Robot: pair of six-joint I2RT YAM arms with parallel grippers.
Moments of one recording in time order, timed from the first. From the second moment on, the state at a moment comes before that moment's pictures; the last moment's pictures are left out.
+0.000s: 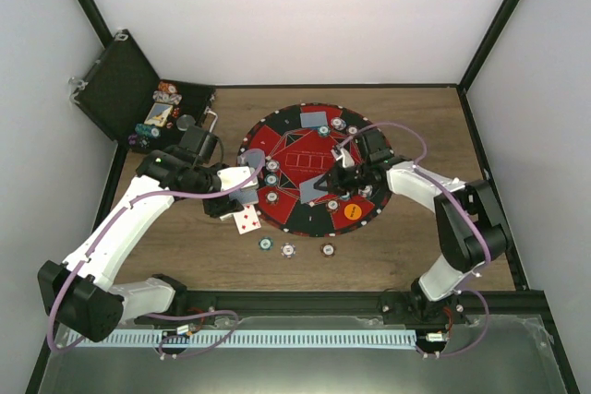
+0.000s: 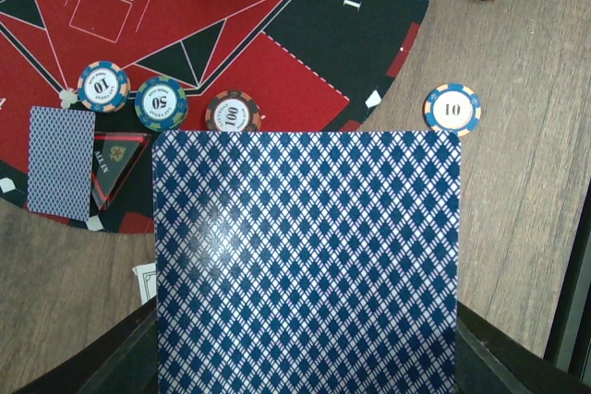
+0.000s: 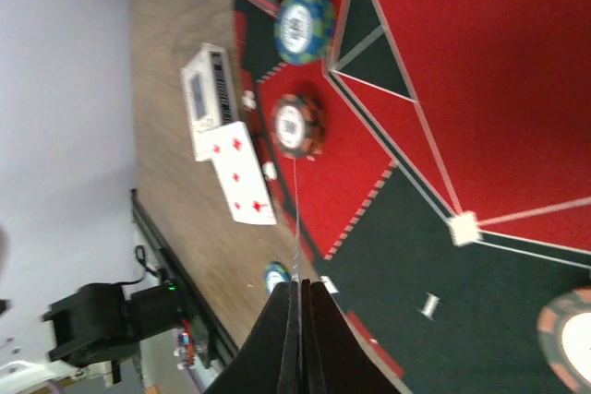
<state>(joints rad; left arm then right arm) -0.43 1.22 1.16 -1.10 0.32 0.83 0.39 1.61 0.94 -0.26 -0.82 0.57</state>
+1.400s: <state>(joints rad) -0.43 1.21 1.16 -1.11 0.32 0.84 0.39 1.53 1.03 -0.50 -0.41 0.49</state>
